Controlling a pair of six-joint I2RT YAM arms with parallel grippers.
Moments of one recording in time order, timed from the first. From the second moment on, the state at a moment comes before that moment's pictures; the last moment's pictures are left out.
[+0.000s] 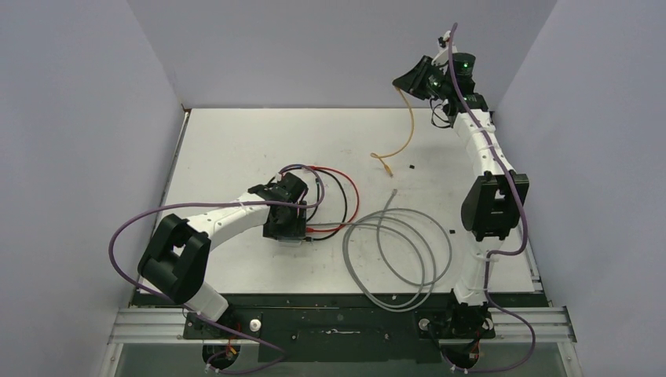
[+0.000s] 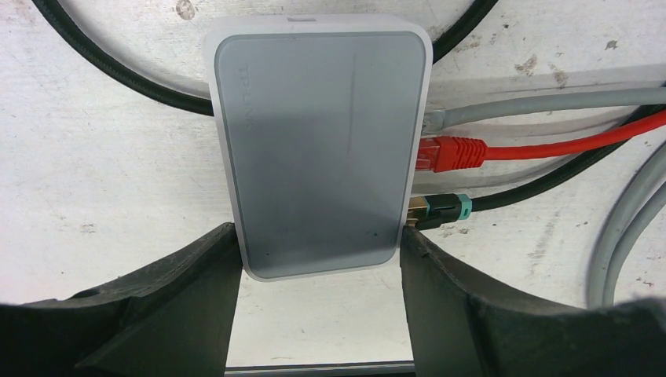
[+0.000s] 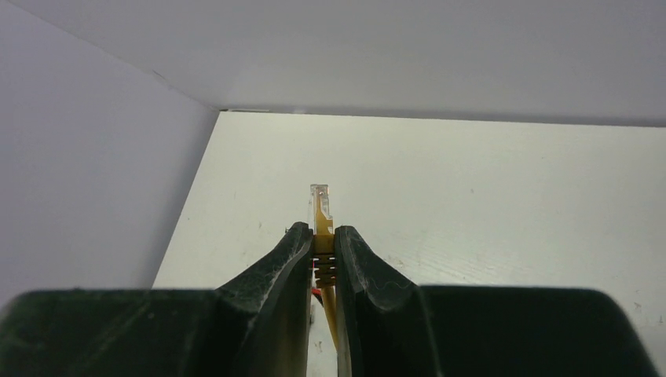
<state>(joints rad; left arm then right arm) -0.61 1.56 0.97 -0.69 -0.15 -0.58 0.06 2.04 2.03 -0.23 -0.56 0.53</state>
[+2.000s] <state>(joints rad) -0.61 1.62 1.05 -0.73 -0.15 -0.56 -0.09 2.39 2.14 -0.19 -0.20 0.51</state>
